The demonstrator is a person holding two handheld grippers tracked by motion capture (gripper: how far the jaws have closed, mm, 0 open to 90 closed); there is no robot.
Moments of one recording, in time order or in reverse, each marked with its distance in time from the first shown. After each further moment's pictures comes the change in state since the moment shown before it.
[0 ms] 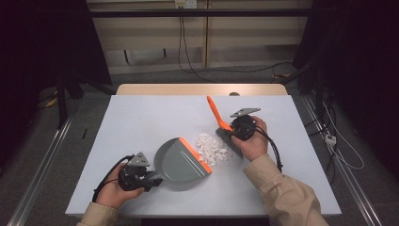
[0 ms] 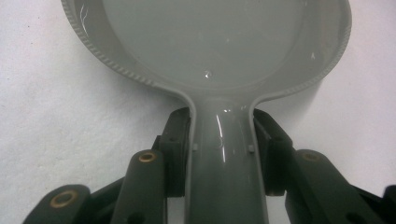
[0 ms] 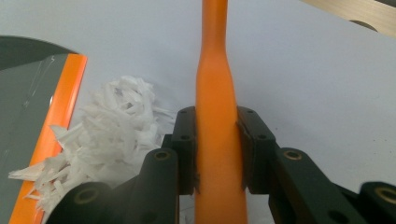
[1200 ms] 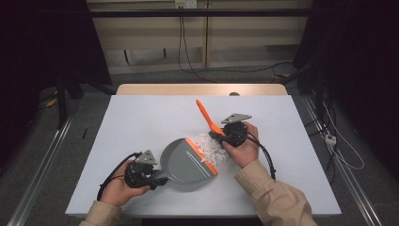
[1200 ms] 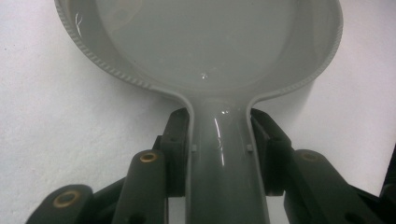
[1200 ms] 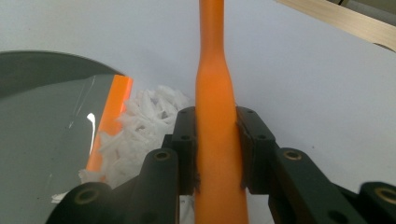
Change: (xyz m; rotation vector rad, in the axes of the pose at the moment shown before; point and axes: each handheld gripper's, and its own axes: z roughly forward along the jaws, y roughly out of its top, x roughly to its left) left arm -0.008 0.019 0.007 0.026 -0.040 0.045; right arm 0.032 -0.003 0.005 -0.064 -0.001 -0.047
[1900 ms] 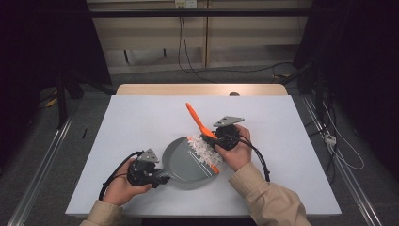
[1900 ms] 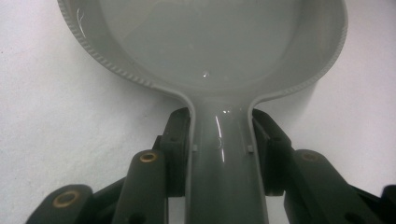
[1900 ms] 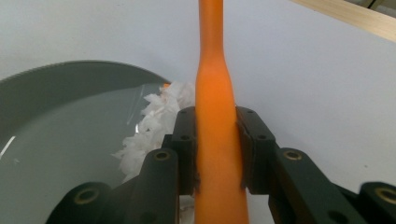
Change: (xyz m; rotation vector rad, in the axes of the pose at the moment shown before) left arm 0.003 0.003 0.006 0.001 0.006 -0.013; right arm 0.022 0.004 0.005 -0.023 0.076 -0.001
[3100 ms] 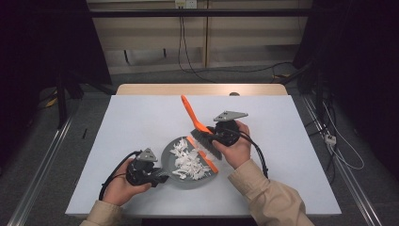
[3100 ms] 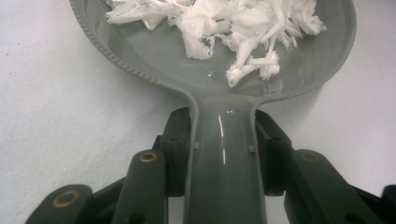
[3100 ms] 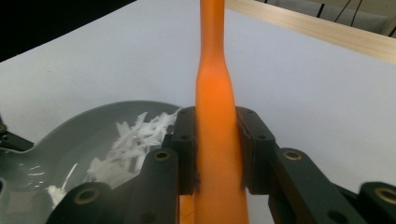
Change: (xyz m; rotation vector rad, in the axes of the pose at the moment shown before) left arm 0.003 -0.003 -0.002 -0.011 0.014 -0.033; right arm 0.001 0.019 -0.013 -0.100 0.095 0.045
